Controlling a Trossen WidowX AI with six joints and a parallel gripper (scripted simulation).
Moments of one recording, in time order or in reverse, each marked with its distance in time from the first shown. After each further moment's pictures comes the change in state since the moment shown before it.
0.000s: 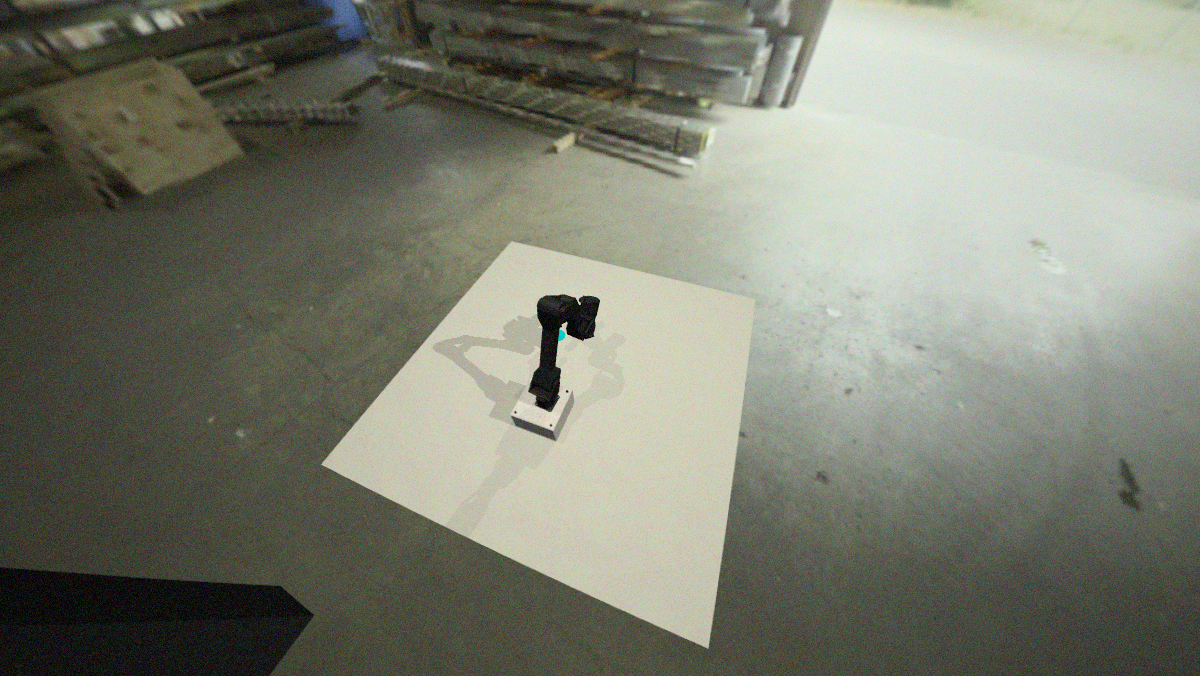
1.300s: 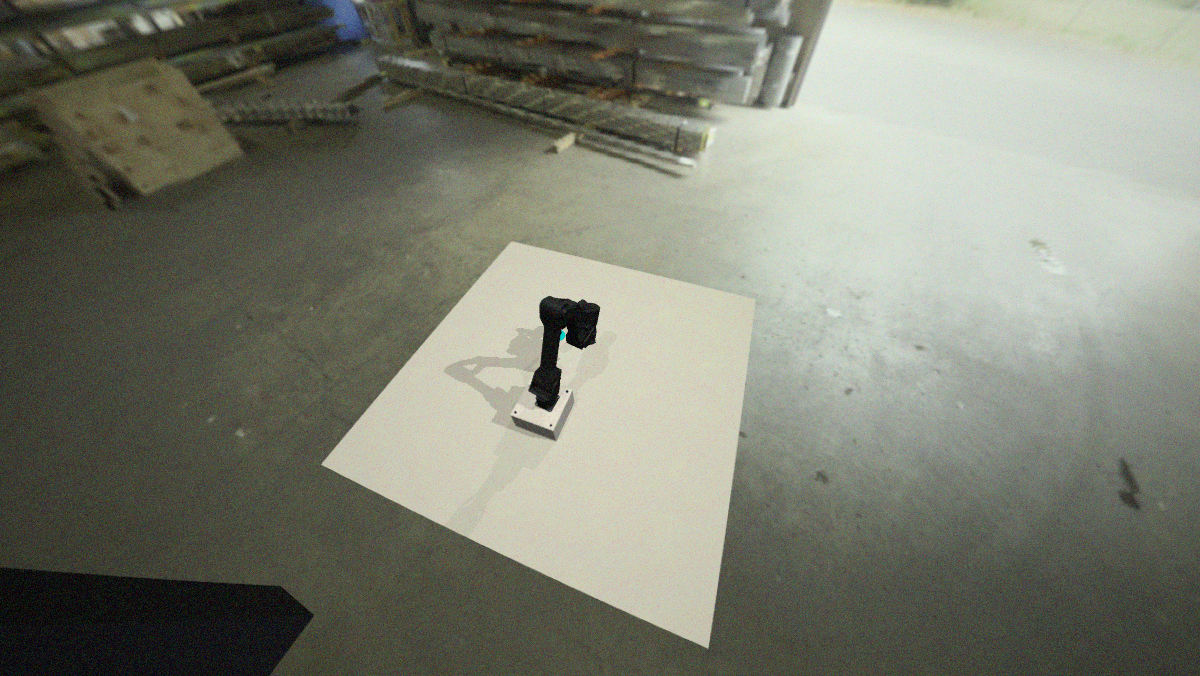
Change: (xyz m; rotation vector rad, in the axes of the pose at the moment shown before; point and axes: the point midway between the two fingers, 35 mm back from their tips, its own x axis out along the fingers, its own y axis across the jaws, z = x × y) arm -0.022 0.026 0.003 -0.059 -0.093 0.061
